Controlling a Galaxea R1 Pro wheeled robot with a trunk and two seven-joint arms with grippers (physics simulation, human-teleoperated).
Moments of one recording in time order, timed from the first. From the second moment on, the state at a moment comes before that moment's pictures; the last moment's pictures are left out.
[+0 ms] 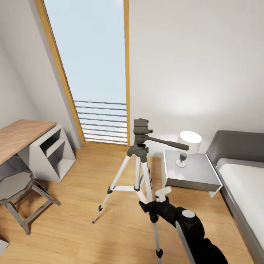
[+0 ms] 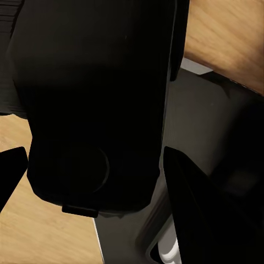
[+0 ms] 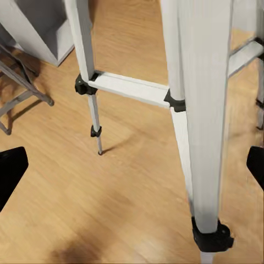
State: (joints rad) left arm -0.21 0.02 -0.26 0.00 0.67 -0.05 0.00; right arm -0.22 0.06 0.17 -1.56 0.06 0.67 0.35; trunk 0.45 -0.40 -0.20
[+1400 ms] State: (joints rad) left arm -0.21 0.02 -0.26 0.00 0.67 -0.05 0.00; right arm -0.51 0.11 0.16 -1.01 0.05 0.35 0.12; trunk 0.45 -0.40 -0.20
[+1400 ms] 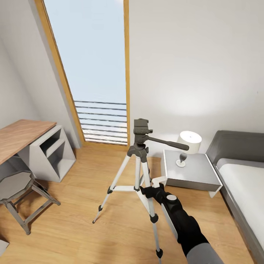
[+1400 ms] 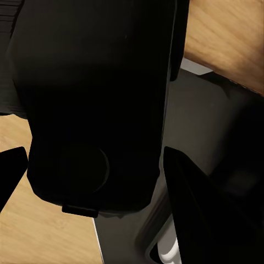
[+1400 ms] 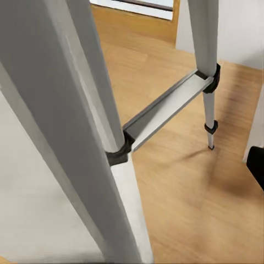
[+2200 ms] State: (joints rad) left arm -0.21 0.02 -0.26 -0.01 0.67 -0.05 0.00; right arm -0.52 0.11 0.17 -1.00 0.06 0.33 0.13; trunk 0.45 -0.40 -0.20
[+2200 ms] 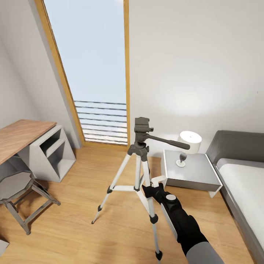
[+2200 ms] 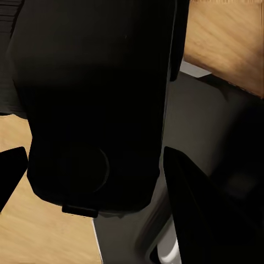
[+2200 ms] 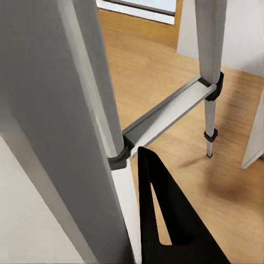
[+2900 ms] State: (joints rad) left arm -0.41 0.26 -0.06 -1.18 0.67 0.94 0.32; right arm -0.52 0.10 0.17 -0.98 0.06 0.33 0.13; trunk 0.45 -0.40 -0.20
